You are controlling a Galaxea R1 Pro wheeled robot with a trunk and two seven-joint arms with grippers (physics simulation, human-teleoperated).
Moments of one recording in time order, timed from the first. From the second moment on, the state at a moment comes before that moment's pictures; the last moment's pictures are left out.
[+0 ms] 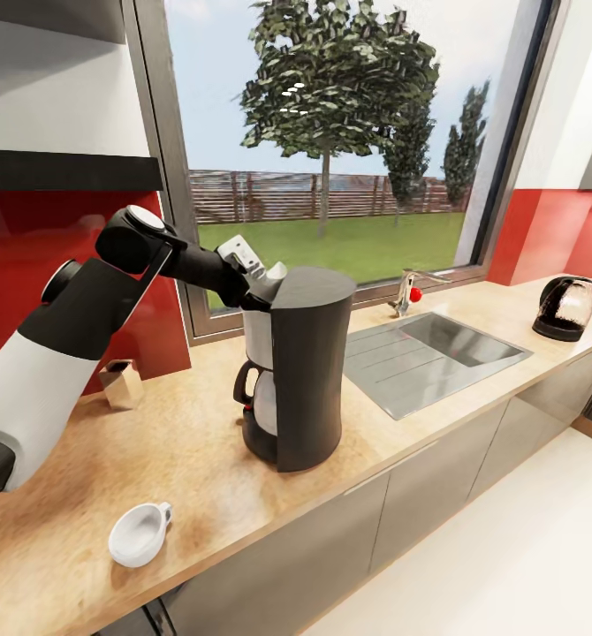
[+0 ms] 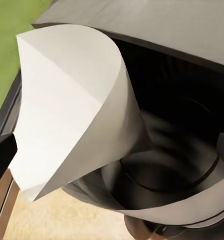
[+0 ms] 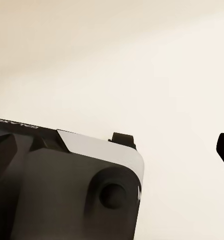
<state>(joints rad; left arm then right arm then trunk) -1.40 0.21 -0.54 -1.30 -0.24 0.97 -1.06 -0.03 -0.01 0.19 -0.31 0.00 -0.10 0.00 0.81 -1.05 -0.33</state>
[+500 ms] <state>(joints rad) -1.40 0.21 -0.50 -1.30 -0.24 0.97 -1.06 -0.03 -0.01 0.19 -0.31 0.00 -0.10 0.00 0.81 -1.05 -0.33</state>
